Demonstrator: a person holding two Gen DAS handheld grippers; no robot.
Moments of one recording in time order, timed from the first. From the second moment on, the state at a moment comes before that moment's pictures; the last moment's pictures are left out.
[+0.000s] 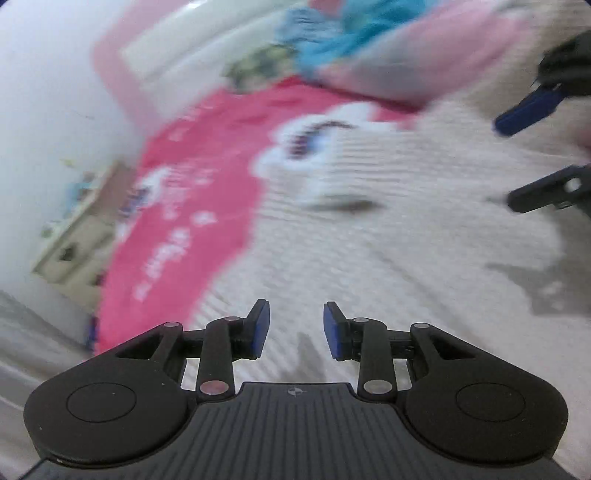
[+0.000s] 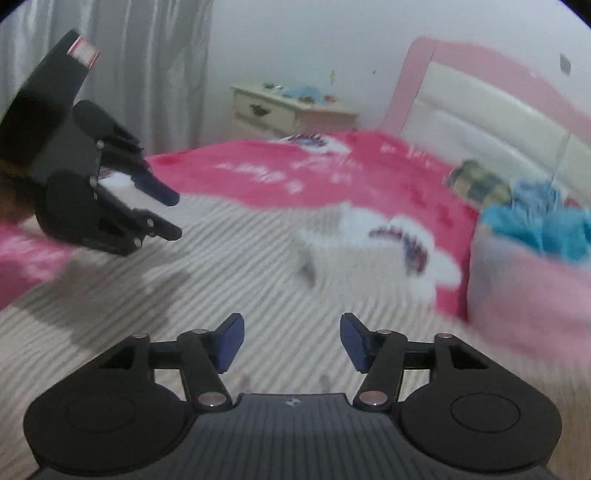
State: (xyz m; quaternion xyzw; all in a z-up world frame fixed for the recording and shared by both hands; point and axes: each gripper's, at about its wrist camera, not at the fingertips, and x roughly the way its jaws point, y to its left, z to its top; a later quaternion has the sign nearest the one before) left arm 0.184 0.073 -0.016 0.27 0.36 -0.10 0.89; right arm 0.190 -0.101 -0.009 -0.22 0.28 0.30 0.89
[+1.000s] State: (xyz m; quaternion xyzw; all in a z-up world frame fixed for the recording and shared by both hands) left arm 0.256 0.042 -0.087 0.20 0.31 -0.18 0.91; right arm 0.329 -0.139 -0.052 0.19 0.31 0.31 0.88
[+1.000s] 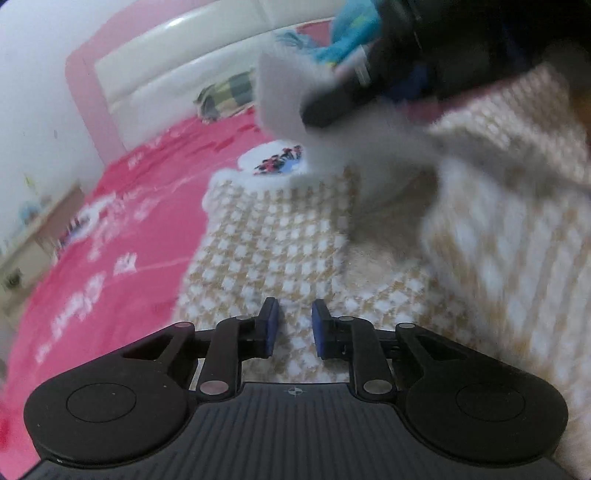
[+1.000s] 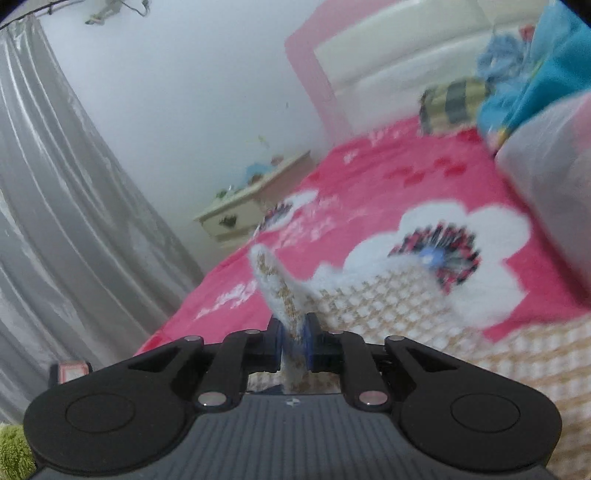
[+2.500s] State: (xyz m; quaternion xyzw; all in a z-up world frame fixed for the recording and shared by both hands) left arm 0.104 -0.047 -0.041 0.18 0.38 -0.27 0.87; right arm 0.157 -0.313 0.126 -0.45 0.22 0.03 0.86
